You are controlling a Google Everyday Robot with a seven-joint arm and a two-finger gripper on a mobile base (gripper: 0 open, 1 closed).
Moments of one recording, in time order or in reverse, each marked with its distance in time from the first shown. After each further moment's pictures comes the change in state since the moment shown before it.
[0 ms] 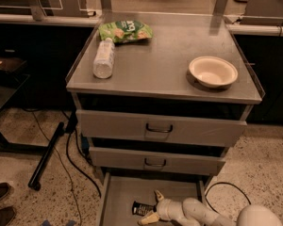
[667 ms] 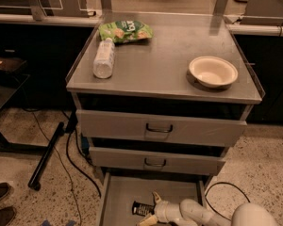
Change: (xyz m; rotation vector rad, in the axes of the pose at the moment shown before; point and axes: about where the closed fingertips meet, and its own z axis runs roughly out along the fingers) arm 0.012 0.013 0.013 -0.041 0.016 -0.004
